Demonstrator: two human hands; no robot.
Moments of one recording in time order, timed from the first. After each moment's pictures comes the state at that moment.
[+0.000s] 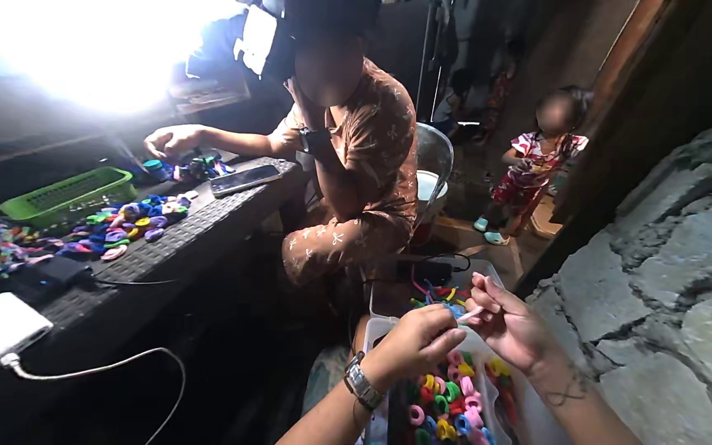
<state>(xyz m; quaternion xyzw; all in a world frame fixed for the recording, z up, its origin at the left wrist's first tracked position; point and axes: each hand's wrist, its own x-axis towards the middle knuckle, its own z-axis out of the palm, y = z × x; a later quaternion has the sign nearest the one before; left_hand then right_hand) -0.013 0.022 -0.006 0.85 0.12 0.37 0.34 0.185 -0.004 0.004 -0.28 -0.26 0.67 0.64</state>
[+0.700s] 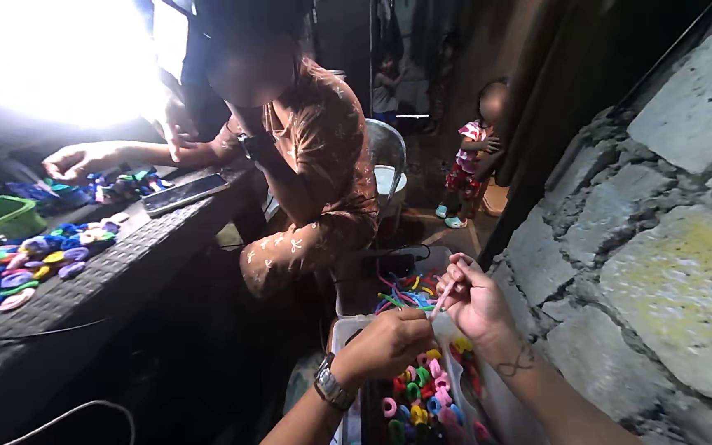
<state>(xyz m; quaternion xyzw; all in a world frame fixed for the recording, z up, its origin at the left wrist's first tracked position) -0.010 0.027 -0.002 0.91 0.01 0.31 0.28 0.169 -0.006 0.028 -0.29 -0.14 0.54 0.77</state>
